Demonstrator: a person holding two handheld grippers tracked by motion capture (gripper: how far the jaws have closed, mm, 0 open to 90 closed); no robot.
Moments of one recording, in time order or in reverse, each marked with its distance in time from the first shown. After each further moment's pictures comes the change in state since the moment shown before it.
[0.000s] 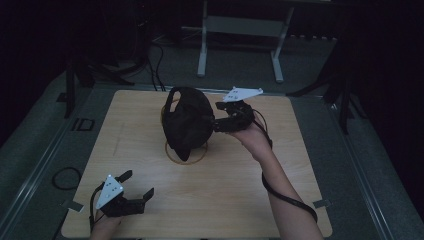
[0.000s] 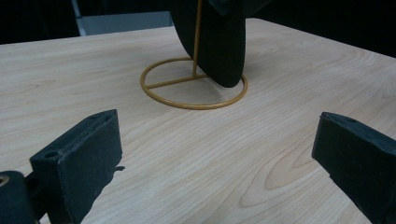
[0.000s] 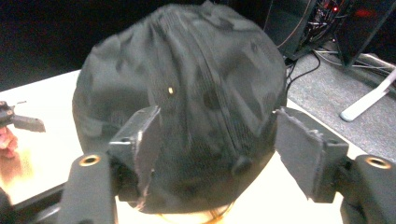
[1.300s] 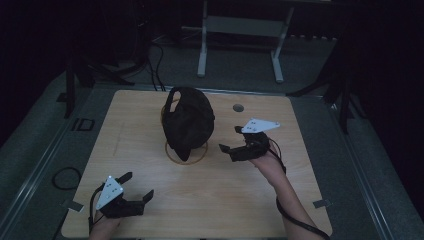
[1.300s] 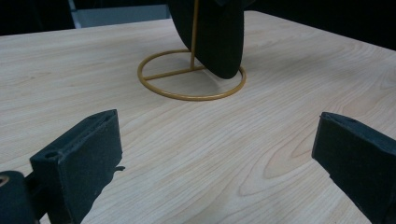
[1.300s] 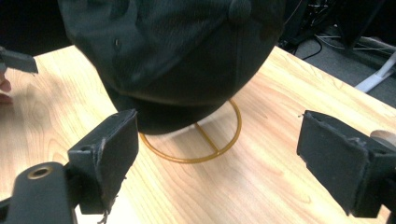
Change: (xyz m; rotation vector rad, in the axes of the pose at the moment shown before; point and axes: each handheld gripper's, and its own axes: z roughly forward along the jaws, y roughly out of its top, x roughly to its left) left arm 0.001 -0.004 -0.002 0.016 -0.013 0.003; right arm -0.003 -0.096 -0.016 -0.005 -0.003 0.024
